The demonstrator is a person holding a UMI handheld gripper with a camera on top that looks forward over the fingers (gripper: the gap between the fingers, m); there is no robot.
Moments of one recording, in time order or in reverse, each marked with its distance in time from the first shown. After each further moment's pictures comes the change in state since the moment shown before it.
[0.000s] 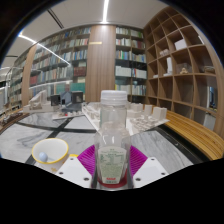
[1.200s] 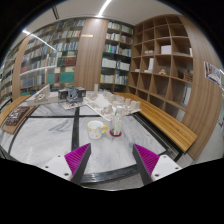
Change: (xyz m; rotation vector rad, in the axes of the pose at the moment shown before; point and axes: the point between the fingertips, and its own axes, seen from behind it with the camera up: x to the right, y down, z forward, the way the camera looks) arm -0.118 -0.060 -0.405 -0.194 0.238 -0.021
